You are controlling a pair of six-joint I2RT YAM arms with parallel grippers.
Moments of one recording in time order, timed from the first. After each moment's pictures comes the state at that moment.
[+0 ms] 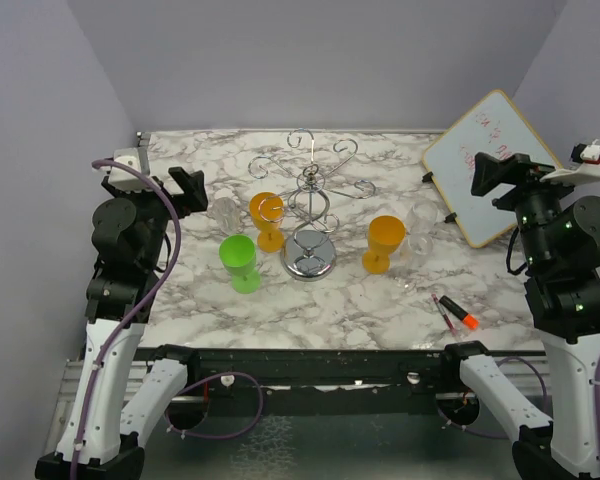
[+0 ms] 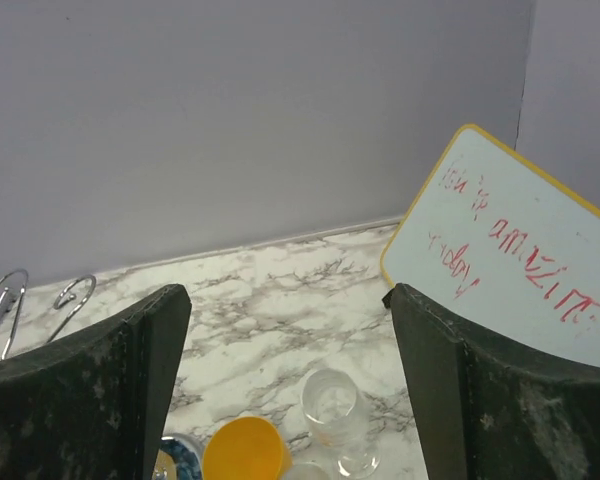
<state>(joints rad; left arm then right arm) -0.15 0.74 1.05 -0.29 -0.08 -0.24 0.12 0.76 1.31 -0.43 0.15 0.21</state>
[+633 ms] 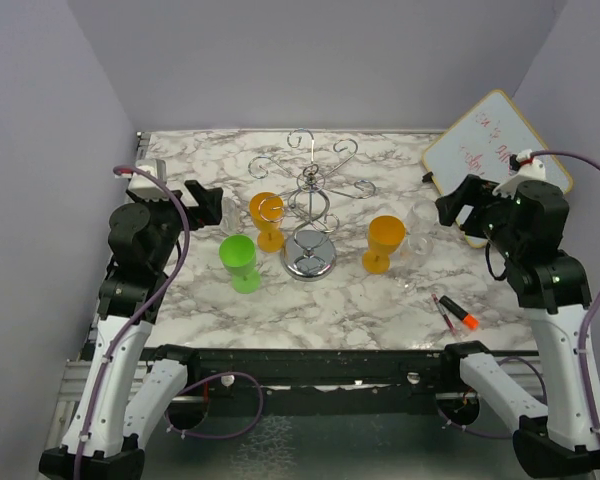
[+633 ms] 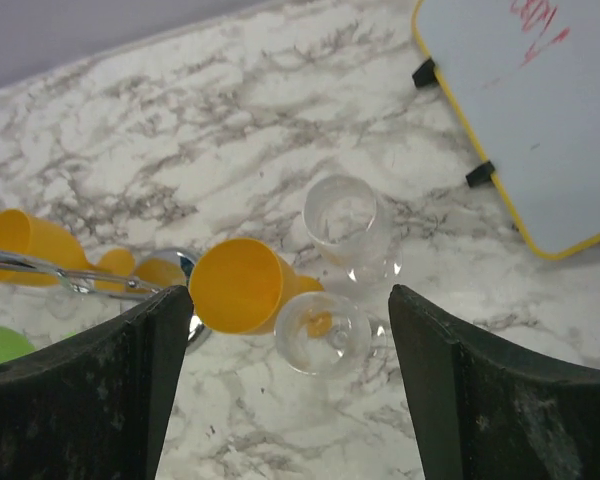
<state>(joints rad) -0.15 0.72 0.92 -0.25 0.05 -0.30 0.12 0.82 1.24 -0.73 0.03 0.31</state>
